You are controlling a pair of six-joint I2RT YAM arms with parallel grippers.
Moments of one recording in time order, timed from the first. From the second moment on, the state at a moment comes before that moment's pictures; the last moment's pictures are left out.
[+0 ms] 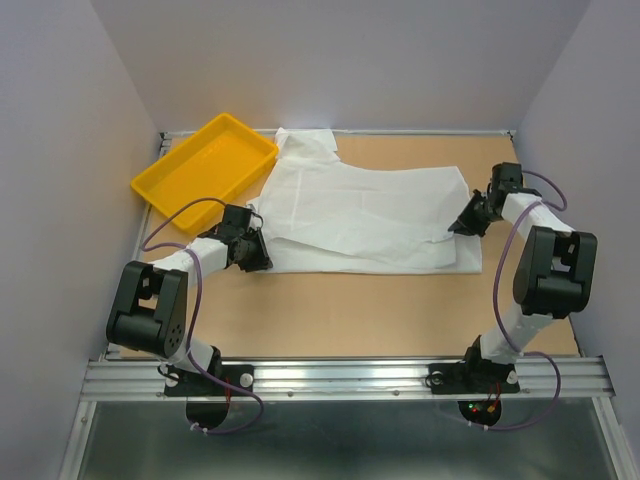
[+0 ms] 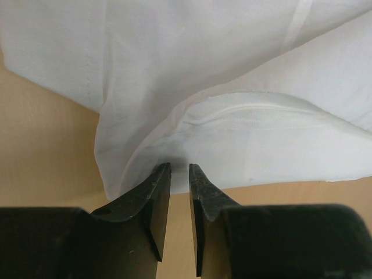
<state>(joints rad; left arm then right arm) -0.25 1.49 0.73 -0.27 0.14 -0.52 -0.19 1.72 1.16 -0.57 -0.29 0.52</state>
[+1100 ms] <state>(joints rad) -0.25 1.48 0.71 -0.27 0.12 -0.53 -0.14 1.68 1.20 -0.34 -0.28 0.40</state>
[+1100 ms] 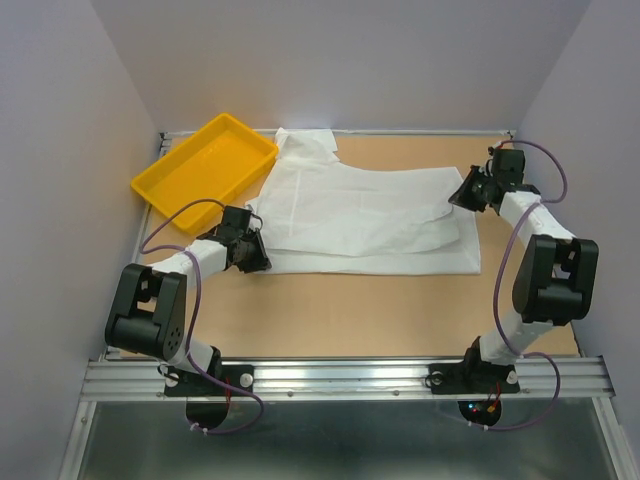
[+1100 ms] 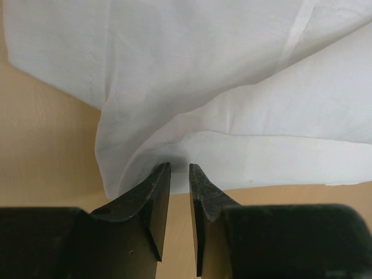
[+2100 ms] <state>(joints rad) -0.25 1.47 0.71 -0.28 0.11 -0.54 -0.14 1.66 1.07 -0.21 -0.14 0.43</state>
